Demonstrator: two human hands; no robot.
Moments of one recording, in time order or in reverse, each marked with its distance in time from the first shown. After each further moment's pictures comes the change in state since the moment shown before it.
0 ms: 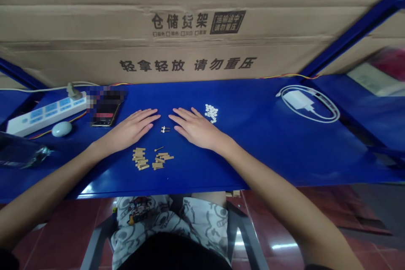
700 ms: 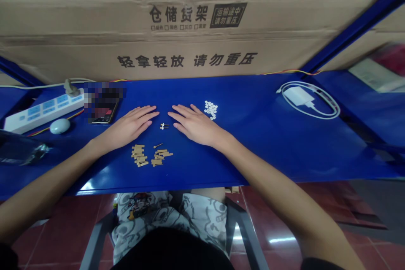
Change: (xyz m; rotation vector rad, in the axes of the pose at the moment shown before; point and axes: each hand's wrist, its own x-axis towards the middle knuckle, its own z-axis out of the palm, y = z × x) left_hand 0.000 0.001 0.000 -0.050 0.019 -0.006; right_hand -0.001 0.001 0.001 0.003 0.048 -0.024
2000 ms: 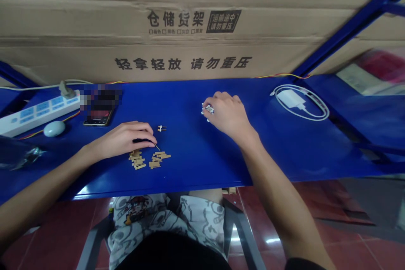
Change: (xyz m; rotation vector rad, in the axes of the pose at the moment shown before) left_hand -0.005 0.019 -0.020 -0.220 -0.092 0.250; right_hand -0.030 0.039 -0.047 -0.353 0.185 0.446
